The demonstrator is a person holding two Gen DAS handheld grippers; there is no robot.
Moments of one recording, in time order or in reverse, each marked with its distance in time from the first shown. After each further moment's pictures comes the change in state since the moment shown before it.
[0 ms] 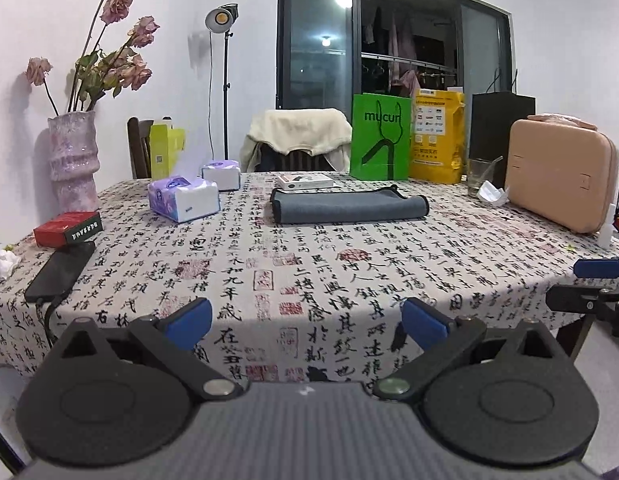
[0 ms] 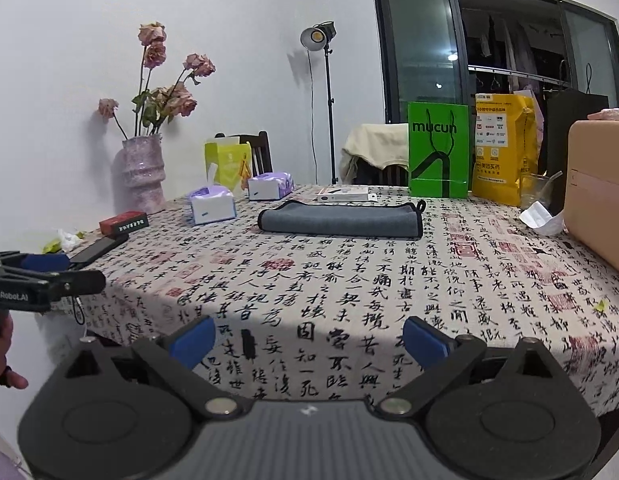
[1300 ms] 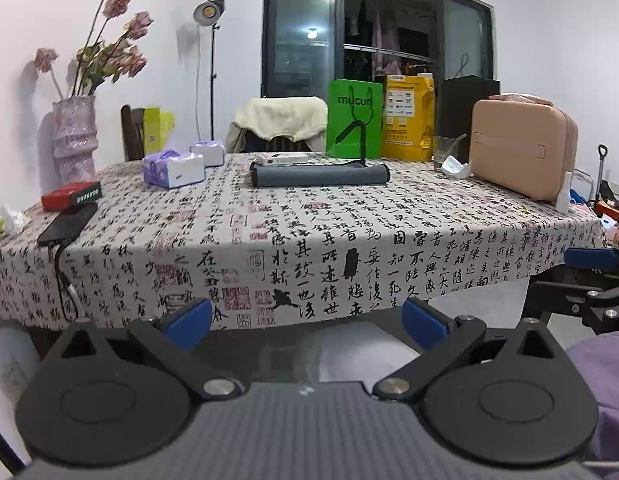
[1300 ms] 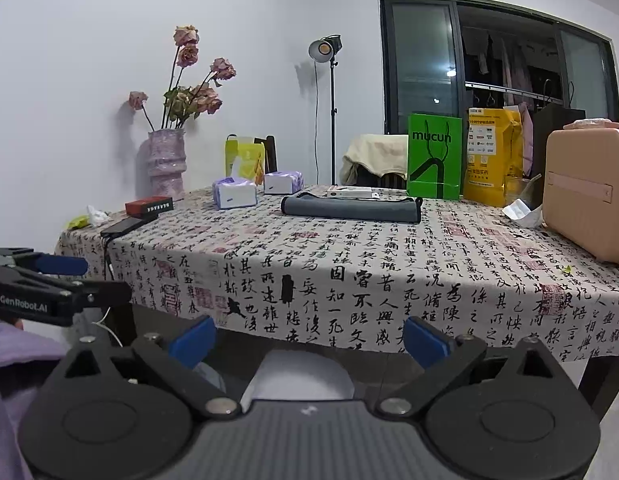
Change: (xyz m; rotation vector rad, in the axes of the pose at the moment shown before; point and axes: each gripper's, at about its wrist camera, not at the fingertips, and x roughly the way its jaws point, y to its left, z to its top) left arm -0.078 -0.025 -0.062 0.007 0.029 -0.036; right arm -0.090 0.053 -0.063 -0.047 -0.030 -0.038
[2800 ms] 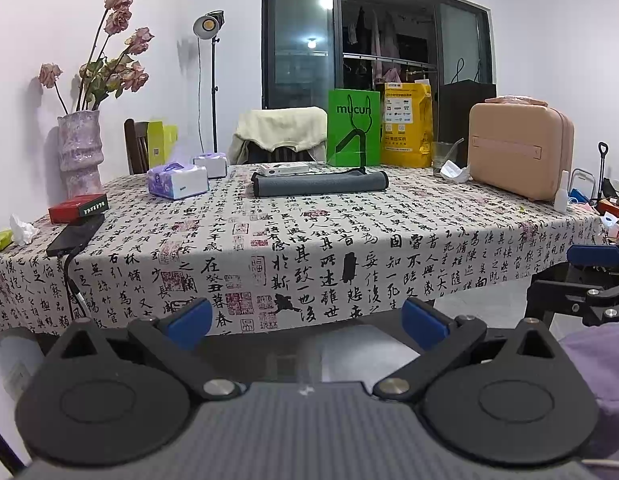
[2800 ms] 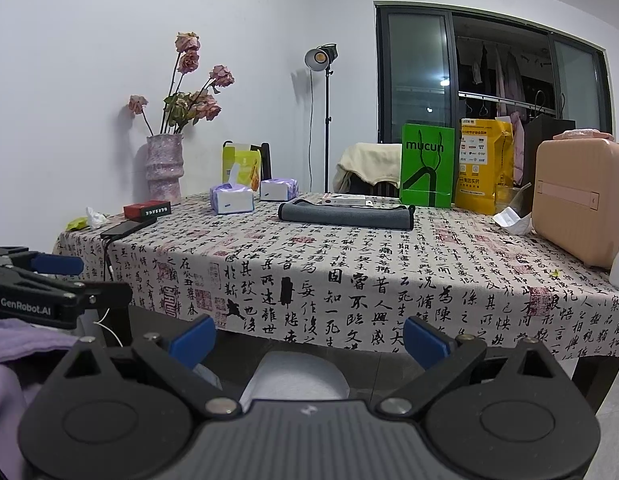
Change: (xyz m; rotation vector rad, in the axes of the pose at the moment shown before) left arm -0.013 -0.008 -0.002 0.029 -0.034 0.015; right arm -0.017 0.009 -0.006 -0.005 -0.027 -0.024
